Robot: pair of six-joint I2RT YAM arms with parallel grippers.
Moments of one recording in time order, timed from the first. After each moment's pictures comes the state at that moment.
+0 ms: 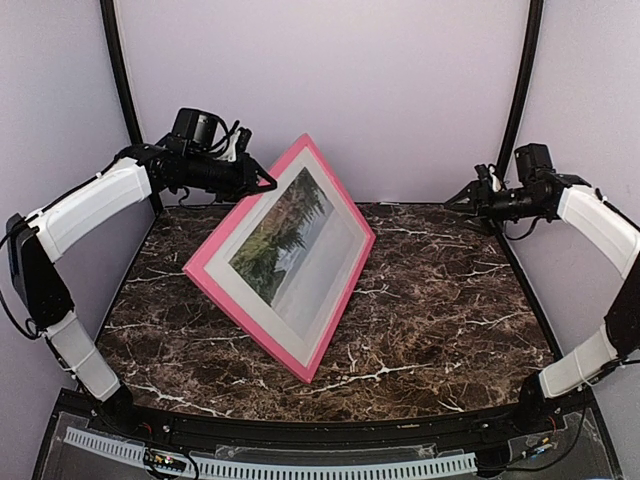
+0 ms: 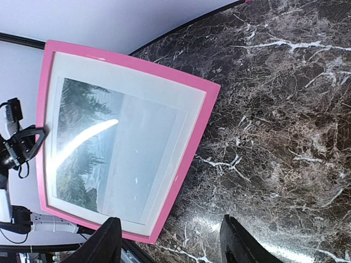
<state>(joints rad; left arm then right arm) -0.53 1.65 1.71 -0.62 0.36 -0.51 0.06 1.40 1.29 -0.70 -0.77 0.44</state>
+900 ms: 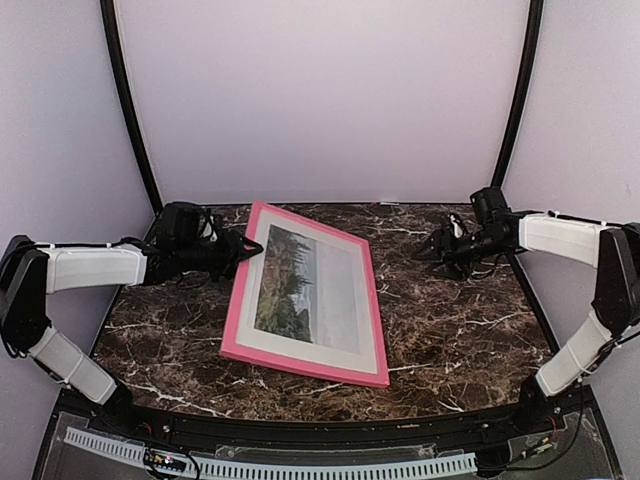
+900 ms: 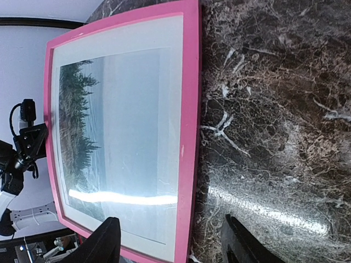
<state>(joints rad) -0.45 1.47 0.85 0.10 0.38 -1.04 0.21 1.53 1.04 -0.47 -0.73 0.51</state>
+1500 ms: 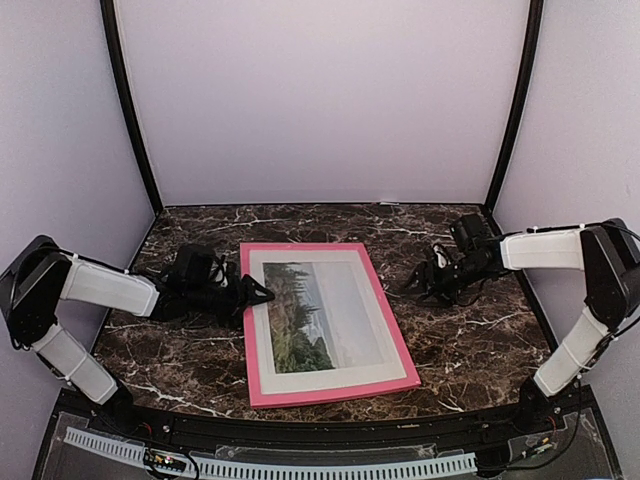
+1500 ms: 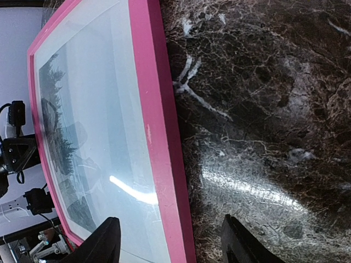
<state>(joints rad) -0.55 1.52 0.61 0.25 0.44 -1.12 0.34 1.60 0.89 -0.37 -0.62 0.53</state>
